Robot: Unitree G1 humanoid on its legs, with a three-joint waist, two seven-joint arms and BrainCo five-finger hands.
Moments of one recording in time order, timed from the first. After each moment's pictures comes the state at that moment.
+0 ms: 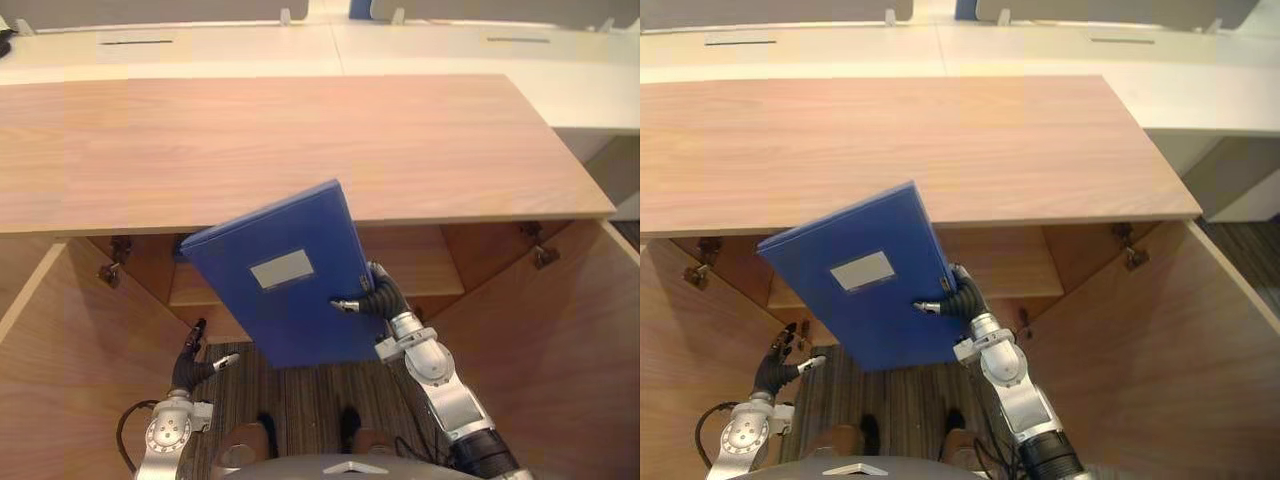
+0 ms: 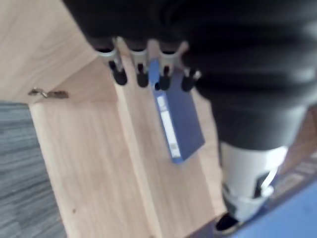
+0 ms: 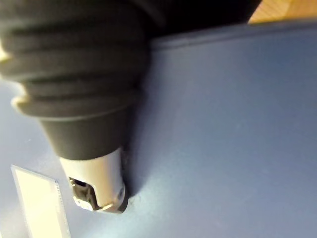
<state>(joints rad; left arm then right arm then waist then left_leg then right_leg) 0.24 0.15 0.03 0.39 0.10 -0.24 0.06 -0.02 -0.26 0.24 0.01 -0.19 -0.26 -0.02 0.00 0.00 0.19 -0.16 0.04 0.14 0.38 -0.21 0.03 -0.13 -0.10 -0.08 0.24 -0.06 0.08</state>
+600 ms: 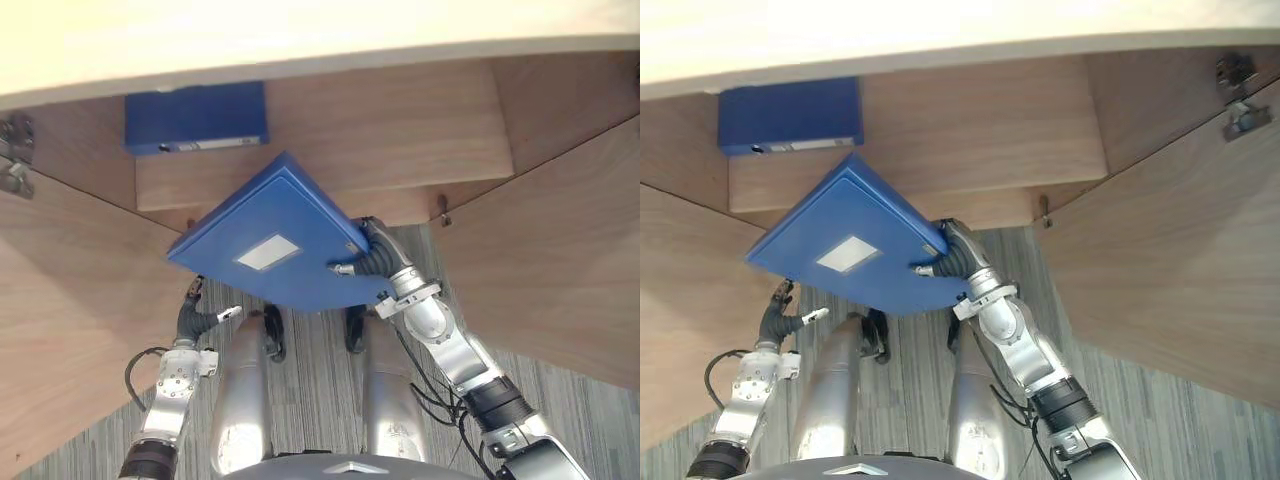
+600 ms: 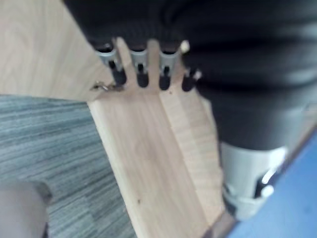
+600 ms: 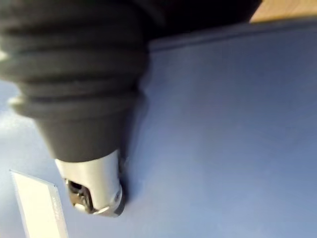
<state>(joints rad) 0.05 0.16 0.00 0.35 0.08 -0.24 0.18 -0.23 -0.39 0.30 -0.08 -0.35 -0.25 -0.13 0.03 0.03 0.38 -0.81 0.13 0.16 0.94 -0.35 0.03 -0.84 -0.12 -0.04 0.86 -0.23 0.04</state>
